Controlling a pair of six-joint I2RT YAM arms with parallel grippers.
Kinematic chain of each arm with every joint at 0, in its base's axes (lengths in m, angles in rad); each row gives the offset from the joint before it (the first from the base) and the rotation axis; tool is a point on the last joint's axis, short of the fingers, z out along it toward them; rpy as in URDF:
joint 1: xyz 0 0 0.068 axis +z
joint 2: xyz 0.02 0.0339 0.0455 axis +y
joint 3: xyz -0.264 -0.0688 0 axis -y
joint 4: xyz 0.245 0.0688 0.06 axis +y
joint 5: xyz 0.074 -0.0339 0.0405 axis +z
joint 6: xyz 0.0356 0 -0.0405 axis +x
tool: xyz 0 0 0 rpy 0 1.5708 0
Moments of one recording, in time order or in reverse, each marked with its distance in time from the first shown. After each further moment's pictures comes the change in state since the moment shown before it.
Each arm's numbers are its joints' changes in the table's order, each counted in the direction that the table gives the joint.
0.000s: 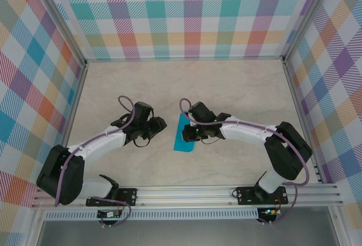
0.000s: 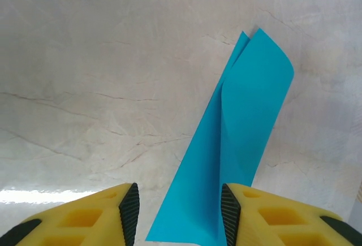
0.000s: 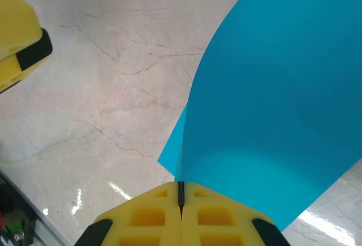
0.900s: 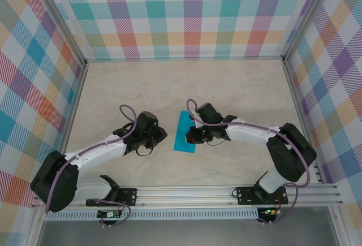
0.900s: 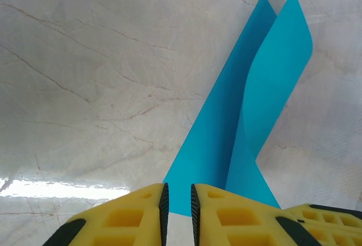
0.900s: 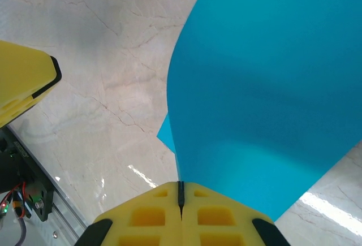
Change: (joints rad) left arm -0.132 -0.071 -0.083 -0.012 0.087 -0.150; right arm -0.064 -0.039 -0.104 -0.062 0.139 -0.023
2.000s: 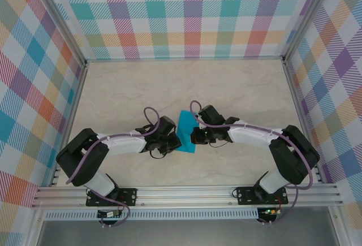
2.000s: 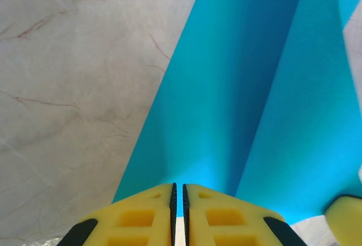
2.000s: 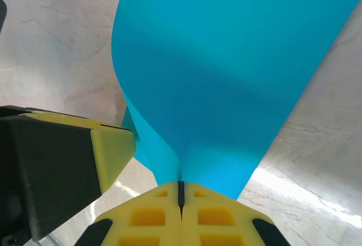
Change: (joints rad) left arm -0.134 0.313 0.064 -0.149 -0.108 0.019; right arm -0.006 -0.027 -0.034 0.022 -0.121 0.055
